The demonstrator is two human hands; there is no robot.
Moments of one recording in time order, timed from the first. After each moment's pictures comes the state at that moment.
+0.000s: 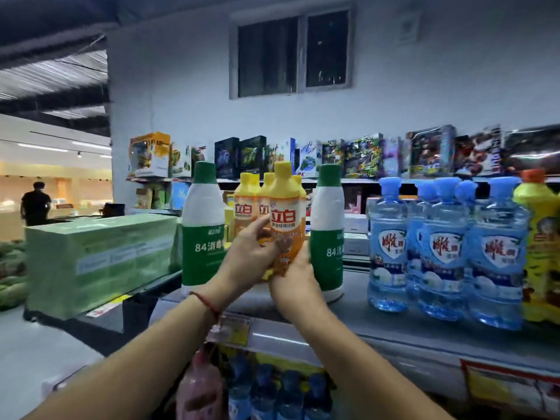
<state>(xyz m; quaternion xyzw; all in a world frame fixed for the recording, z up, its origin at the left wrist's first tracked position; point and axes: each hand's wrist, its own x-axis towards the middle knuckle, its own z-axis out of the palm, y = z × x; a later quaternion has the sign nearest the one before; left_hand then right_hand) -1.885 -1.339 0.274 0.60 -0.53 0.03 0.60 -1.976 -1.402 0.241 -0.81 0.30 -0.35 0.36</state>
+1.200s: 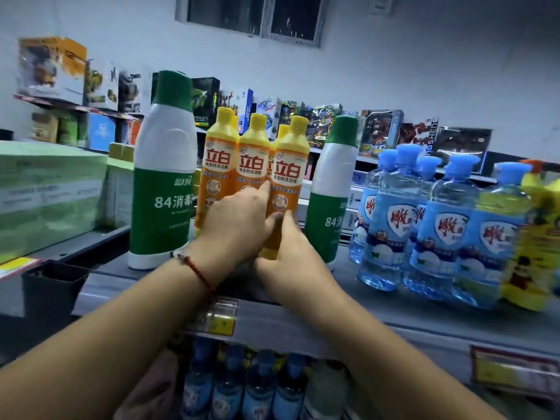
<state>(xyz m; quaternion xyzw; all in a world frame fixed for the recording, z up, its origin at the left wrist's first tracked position) -1.850 -1.378 0.266 0.76 -0.53 0.24 0.30 -1.967 -1.400 0.241 -0.85 0.34 -0.30 0.28</state>
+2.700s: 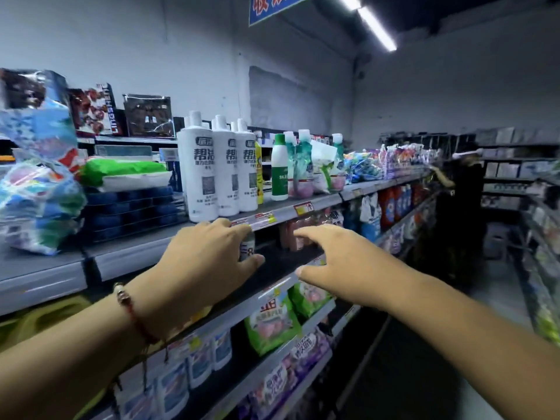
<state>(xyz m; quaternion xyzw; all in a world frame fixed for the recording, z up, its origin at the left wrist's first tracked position) -2.665 -1.471 0.252 0.45 -0.86 0.17 0.17 -2.861 -1.387 0.255 -0.71 0.68 -0.20 0.00</state>
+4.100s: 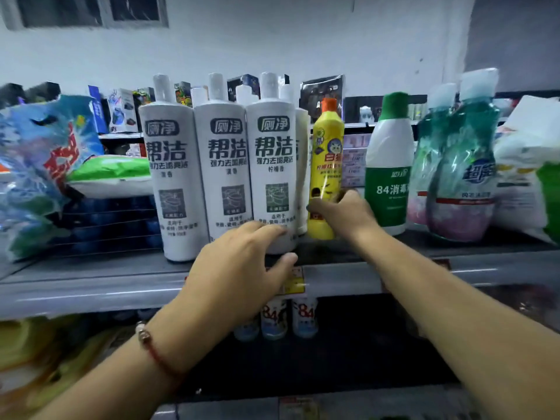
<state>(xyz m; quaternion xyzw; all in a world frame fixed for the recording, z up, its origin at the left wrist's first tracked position) -2.875 -1.740 0.239 0.69 -0.65 0.19 0.26 -2.996 -1.931 0.250 -0.68 0.46 -0.47 0.33</state>
